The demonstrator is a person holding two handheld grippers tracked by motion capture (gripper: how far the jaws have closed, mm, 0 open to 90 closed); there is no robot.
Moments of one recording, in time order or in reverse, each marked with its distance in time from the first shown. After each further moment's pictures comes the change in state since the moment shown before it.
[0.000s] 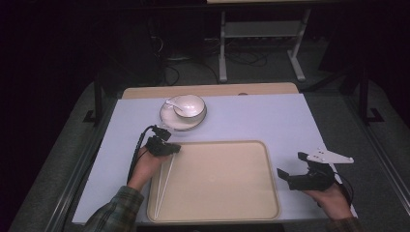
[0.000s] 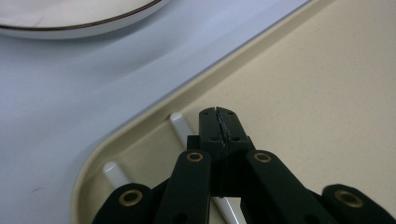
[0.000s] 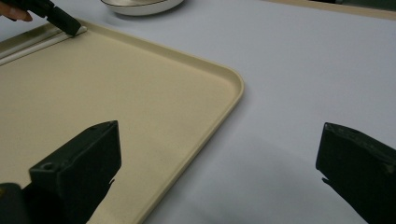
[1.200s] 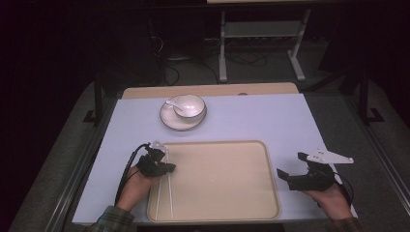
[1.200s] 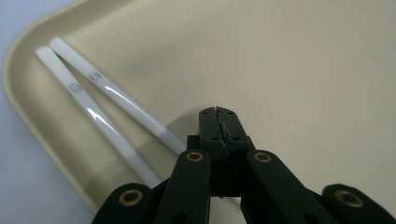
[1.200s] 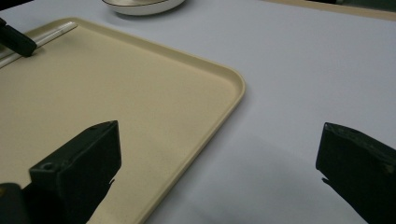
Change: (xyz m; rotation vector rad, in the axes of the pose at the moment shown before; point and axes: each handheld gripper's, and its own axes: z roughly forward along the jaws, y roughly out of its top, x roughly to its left) left arm -0.033 -0.050 -0.030 0.047 -0.045 0.020; right arm 0.001 0.000 -0.001 0.001 0.002 -0.005
